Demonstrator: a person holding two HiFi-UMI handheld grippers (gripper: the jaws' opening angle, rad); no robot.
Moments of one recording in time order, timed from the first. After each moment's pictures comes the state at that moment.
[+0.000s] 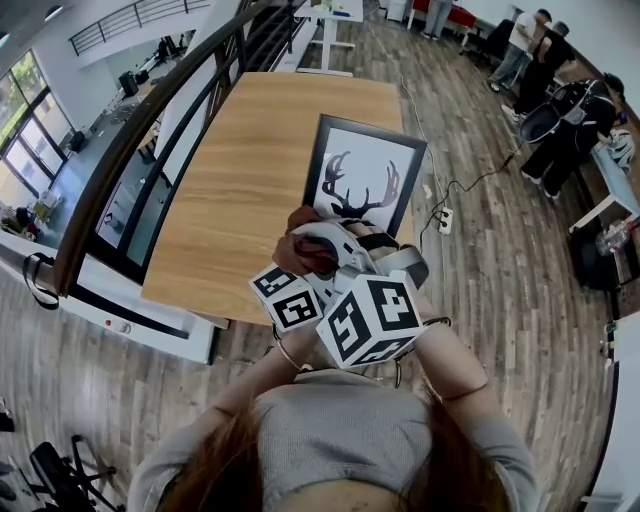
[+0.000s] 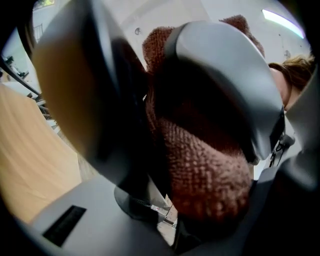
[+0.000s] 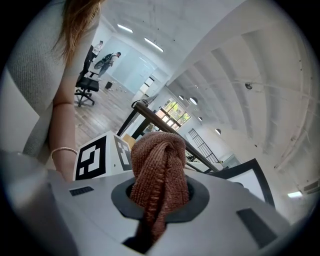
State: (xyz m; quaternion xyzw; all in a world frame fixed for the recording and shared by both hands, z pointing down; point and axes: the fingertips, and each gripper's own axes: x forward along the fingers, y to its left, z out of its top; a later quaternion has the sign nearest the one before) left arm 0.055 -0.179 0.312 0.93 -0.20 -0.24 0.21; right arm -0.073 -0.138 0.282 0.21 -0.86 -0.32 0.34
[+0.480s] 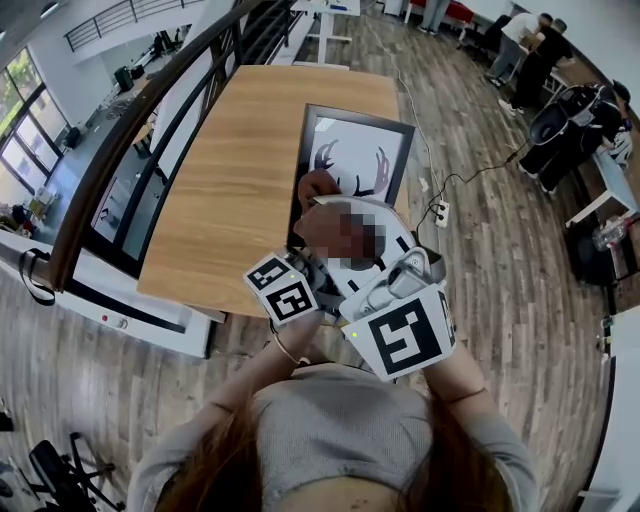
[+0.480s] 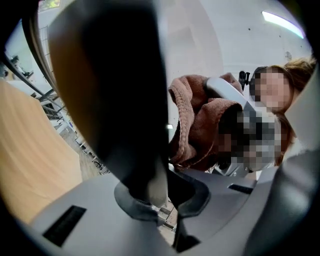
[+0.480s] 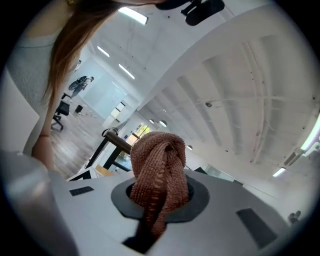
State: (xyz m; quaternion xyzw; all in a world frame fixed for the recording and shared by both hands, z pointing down) left arm 0.050 -0.178 0.298 0.92 -0.19 -0.27 0.22; right arm -0.041 -0.126 0.198 0.32 -0.88 -0.30 0.16
